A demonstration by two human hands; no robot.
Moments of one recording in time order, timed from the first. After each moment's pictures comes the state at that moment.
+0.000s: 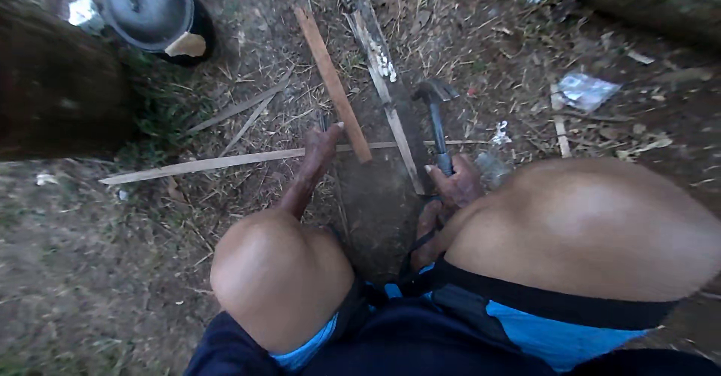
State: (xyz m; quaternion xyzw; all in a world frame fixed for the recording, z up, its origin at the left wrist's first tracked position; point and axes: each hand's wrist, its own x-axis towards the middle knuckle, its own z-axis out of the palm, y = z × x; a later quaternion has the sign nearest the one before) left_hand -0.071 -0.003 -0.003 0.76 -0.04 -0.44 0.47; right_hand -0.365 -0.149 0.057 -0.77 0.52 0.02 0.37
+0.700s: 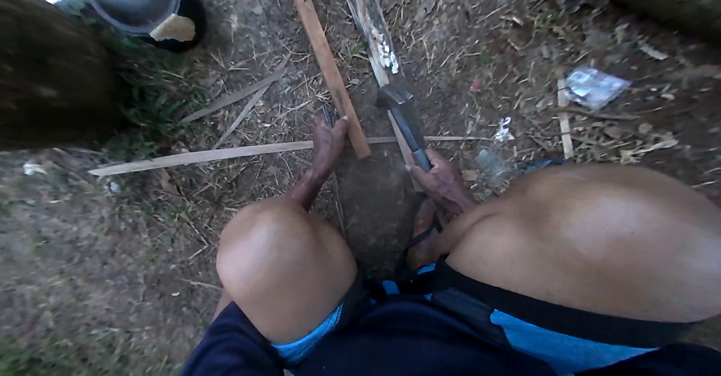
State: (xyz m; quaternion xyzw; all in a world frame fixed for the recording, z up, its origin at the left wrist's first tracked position) left_hand -0.095 -0.022 -0.021 0.83 -0.07 -0.36 0.42; right_hand -0.353 -0.153 0.036 -0.78 0.42 0.08 0.46
